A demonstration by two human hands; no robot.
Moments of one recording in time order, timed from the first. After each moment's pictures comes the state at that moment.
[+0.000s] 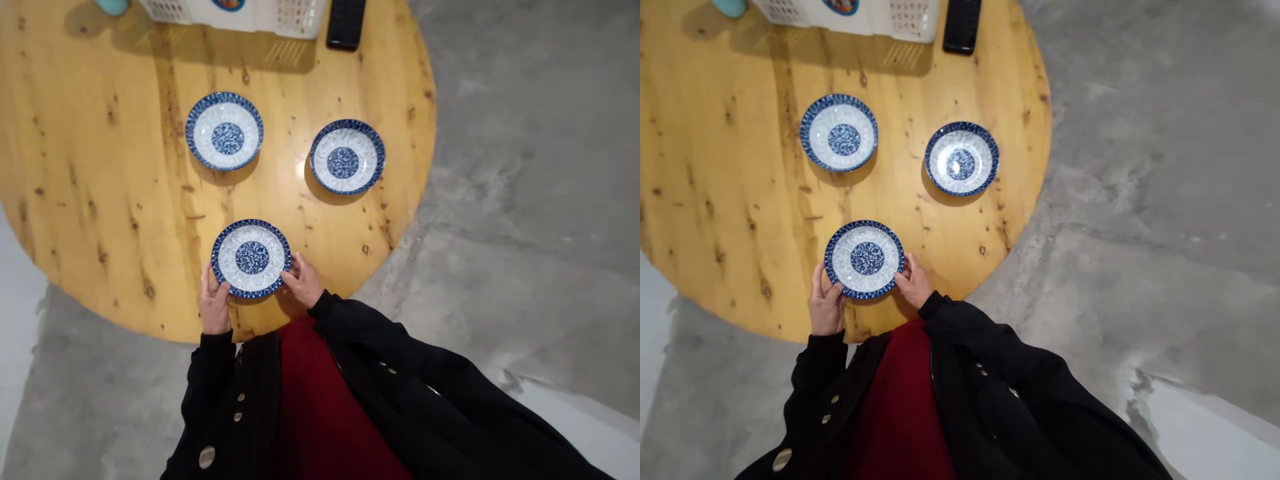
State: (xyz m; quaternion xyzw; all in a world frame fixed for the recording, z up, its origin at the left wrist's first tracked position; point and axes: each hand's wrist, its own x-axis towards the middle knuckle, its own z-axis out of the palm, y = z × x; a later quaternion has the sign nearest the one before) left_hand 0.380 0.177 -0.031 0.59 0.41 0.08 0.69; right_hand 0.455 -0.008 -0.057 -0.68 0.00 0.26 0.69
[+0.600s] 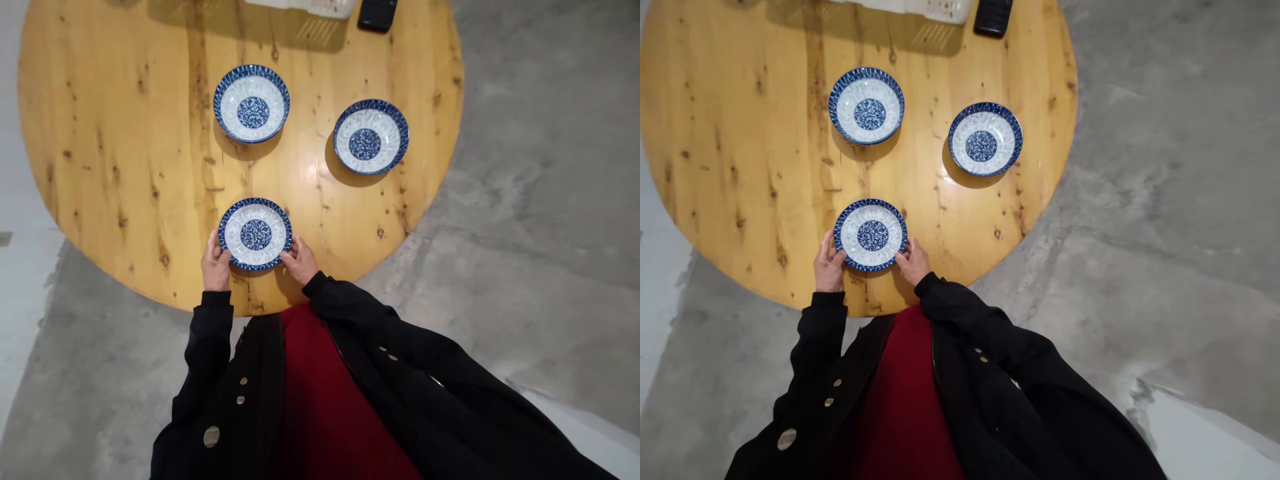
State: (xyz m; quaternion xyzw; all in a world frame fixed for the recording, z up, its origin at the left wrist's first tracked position) left_hand 0.368 0.219 -0.067 0.66 0.36 0.10 0.65; right_hand 0.424 0.019 -0.095 -0.71 0.01 0.27 0.65
